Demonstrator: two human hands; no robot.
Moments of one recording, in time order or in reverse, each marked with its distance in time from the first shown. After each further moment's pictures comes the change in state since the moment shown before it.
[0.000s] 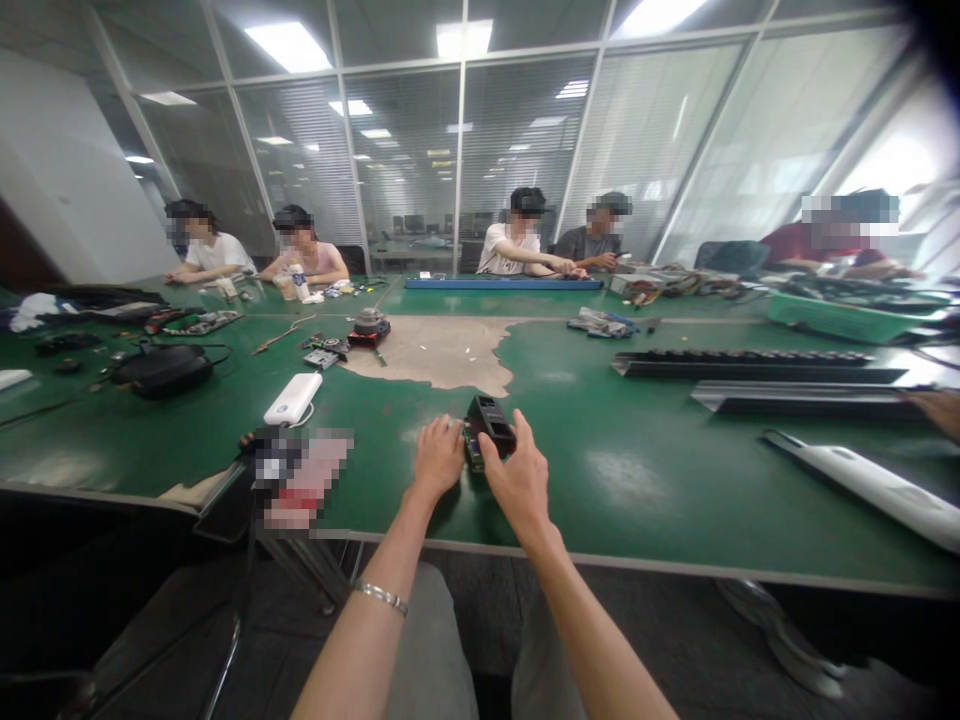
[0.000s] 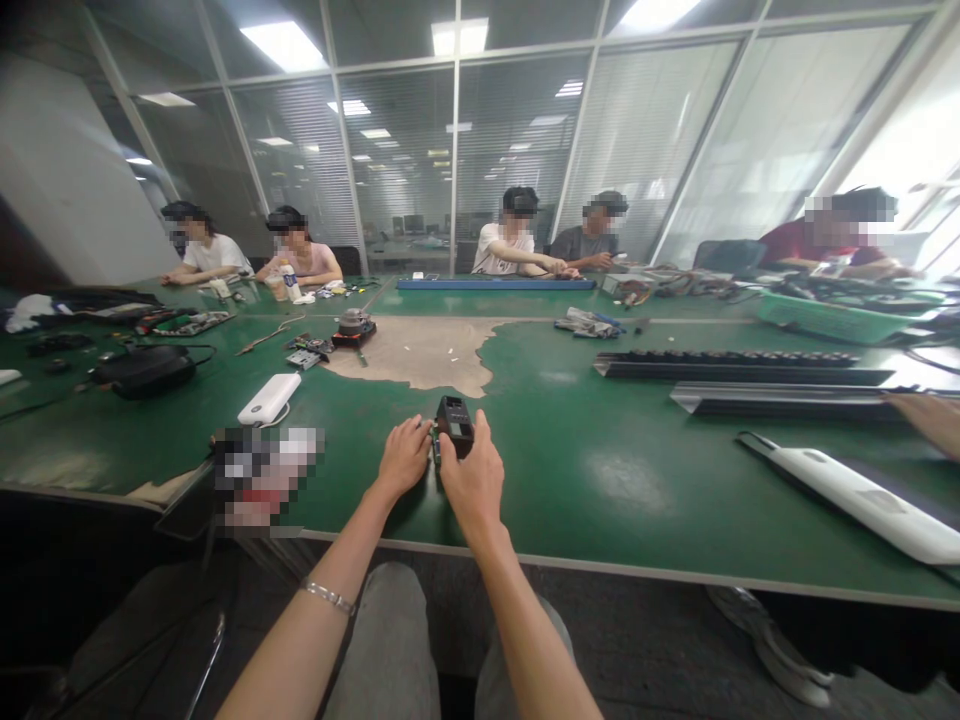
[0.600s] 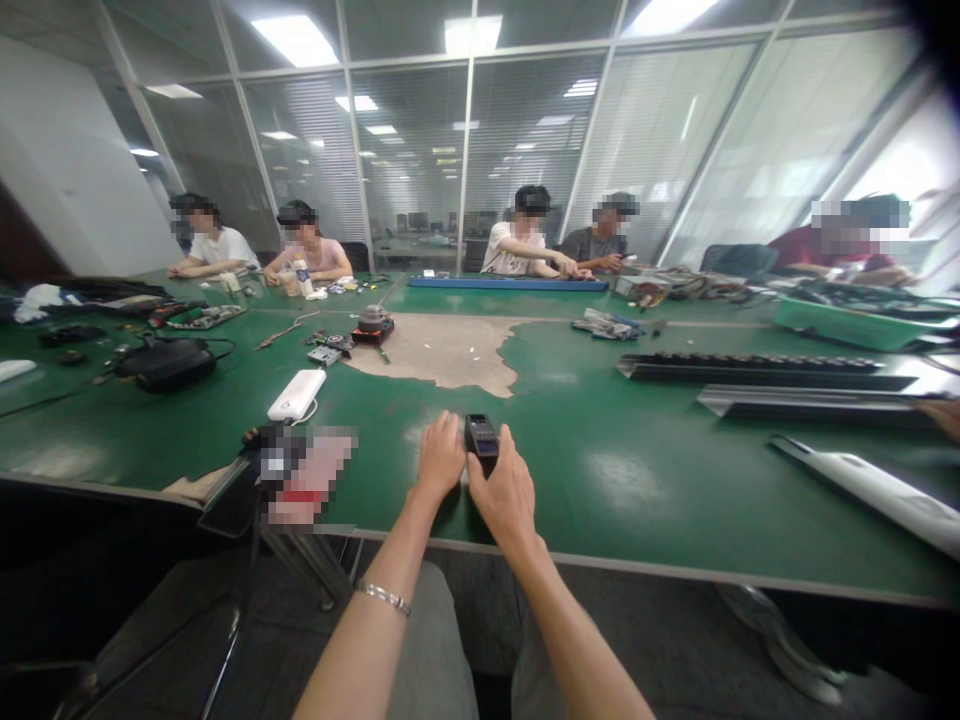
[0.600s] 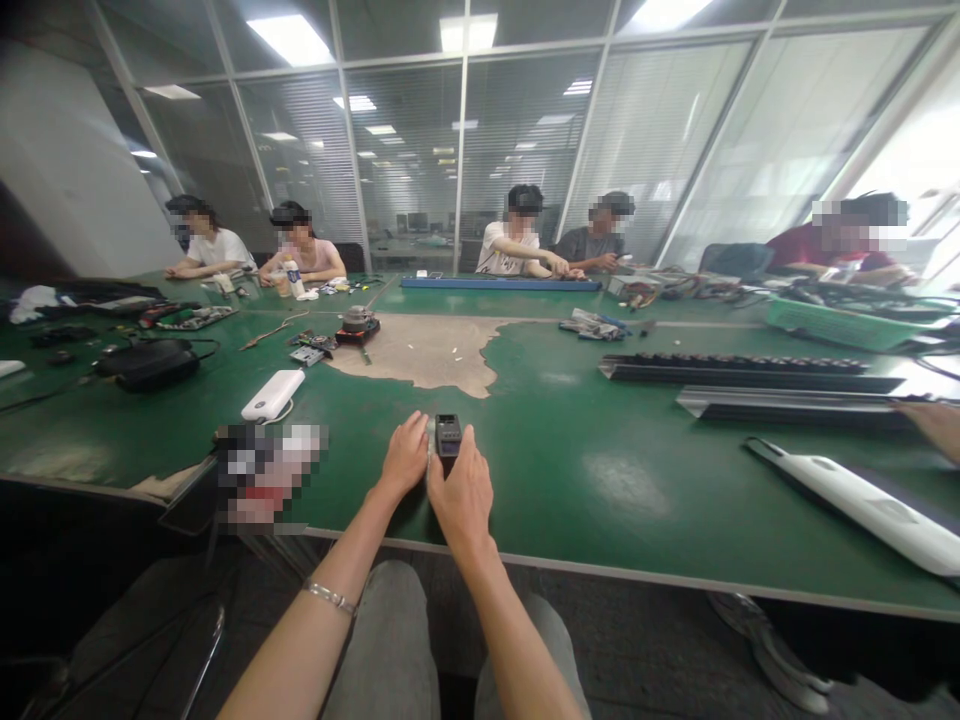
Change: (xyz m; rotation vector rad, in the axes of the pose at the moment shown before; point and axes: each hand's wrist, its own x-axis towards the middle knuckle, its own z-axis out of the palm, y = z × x) left_hand 0.001 -0.003 0.000 -0.029 0.055 -0.024; right_hand -0.025 0.003 0.026 -0.170 -0.068 -0.075
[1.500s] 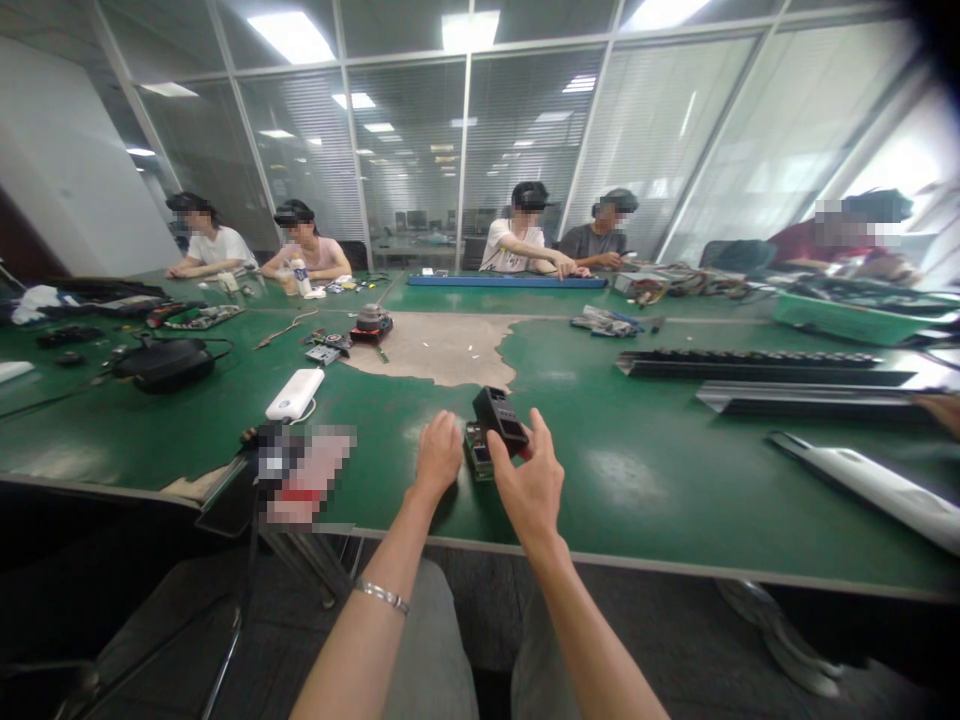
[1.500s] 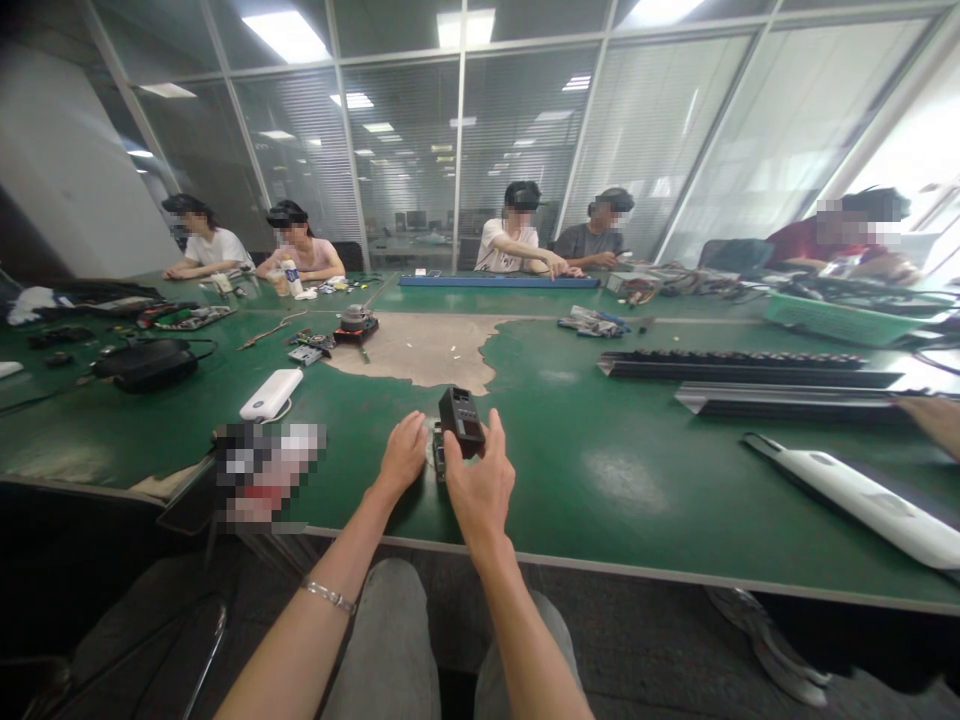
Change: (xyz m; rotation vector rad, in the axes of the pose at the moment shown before) left_hand 0.002 -0.003 0.007 -0.103 0.071 -0.019; right_hand 0.013 -0.006 -0.041 0.326 0.182 0.123
